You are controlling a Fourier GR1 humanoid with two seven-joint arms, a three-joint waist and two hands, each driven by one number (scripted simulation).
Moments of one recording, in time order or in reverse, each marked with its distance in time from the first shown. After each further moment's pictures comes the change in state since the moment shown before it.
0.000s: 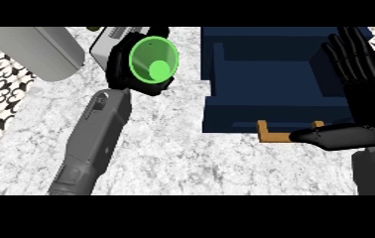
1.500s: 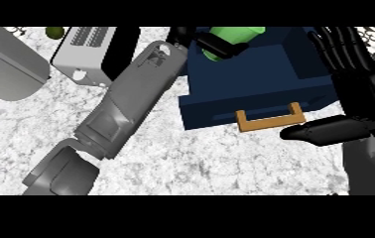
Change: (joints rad) left arm -0.545 -0.028 -0.473 0.397 0.224 0.372 0.532; right arm -0.083 0.011 0.034 0.025 -0.018 0.032 -0.019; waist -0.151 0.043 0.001
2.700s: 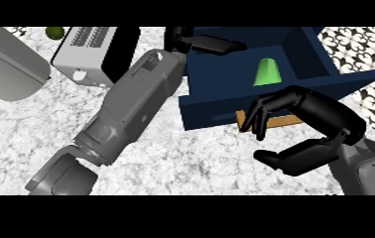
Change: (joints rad) left arm 0.084 0.000 -0.008 -0.098 0.317 0.002 -0.261; right arm -0.020 -0.132 0.260 0.017 -0.112 0.398 0.123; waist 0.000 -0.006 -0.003
